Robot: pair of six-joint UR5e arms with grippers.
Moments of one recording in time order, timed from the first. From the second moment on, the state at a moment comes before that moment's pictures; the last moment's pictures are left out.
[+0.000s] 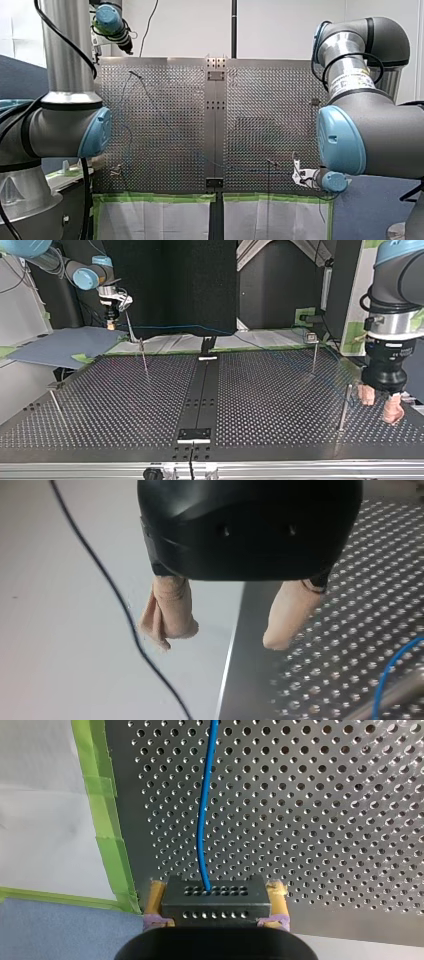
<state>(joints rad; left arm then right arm) 0.17 -1.38 -1.59 -3.35 -1.52 -1.75 1.60 -0.69 1.90 -1.01 1.34 1.55</state>
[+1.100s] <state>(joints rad) 0.13 -1.39 -1.60 -3.50 -1.58 -1.58 1.61 -0.69 1.90 -1.00 1.34 1.55</state>
